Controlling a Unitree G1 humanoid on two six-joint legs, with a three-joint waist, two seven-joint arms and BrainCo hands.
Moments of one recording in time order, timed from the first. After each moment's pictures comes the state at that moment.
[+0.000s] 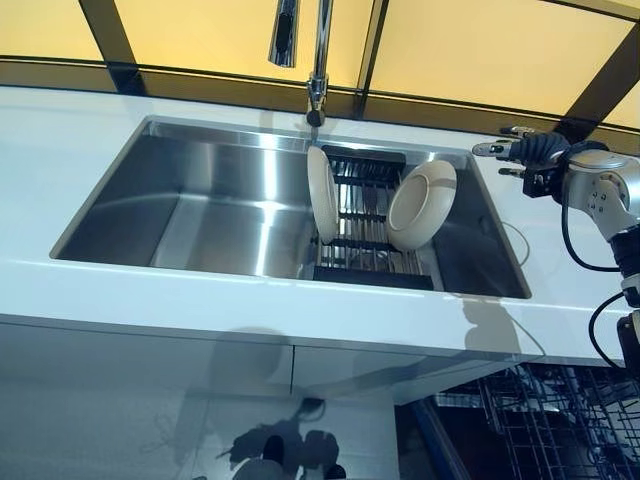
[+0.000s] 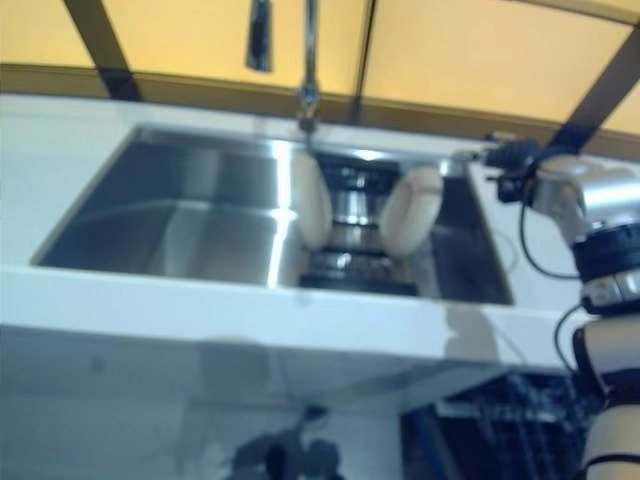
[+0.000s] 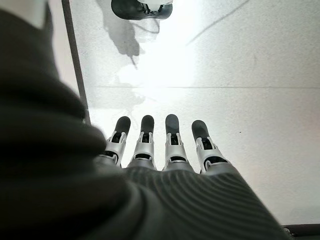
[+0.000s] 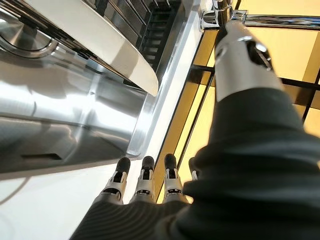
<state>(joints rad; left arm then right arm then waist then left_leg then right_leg) 0.05 0.37 -0.14 1.15 -0.14 0.23 0.13 -1.10 -0.93 0.41 0.60 0.73 0.66 0.06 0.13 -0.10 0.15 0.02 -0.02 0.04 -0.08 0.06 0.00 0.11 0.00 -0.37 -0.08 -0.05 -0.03</state>
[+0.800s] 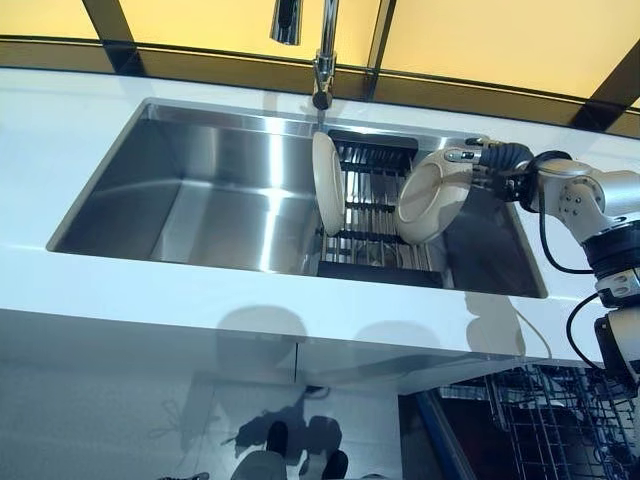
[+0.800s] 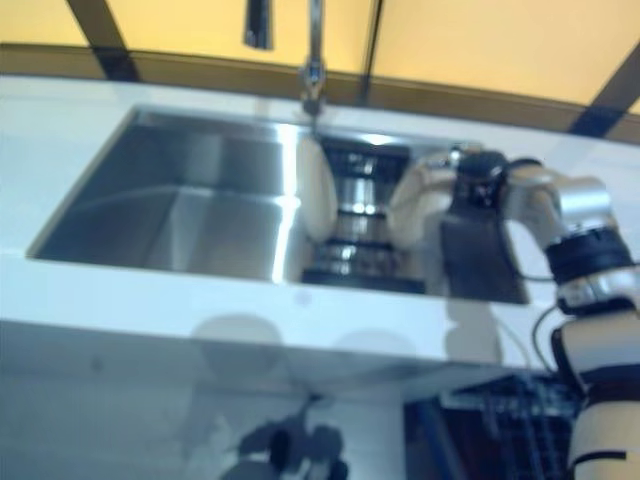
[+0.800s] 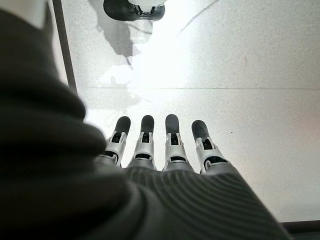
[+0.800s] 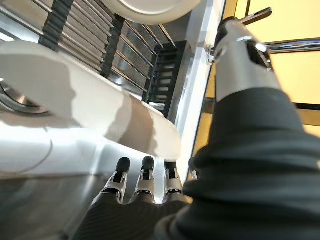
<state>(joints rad) 0.06 0.37 -0.14 1.12 -0.14 0.23 0.12 -1.09 -0.84 0.40 0.60 0.84 0.68 0.02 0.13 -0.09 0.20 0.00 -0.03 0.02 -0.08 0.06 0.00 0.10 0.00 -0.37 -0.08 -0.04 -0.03</state>
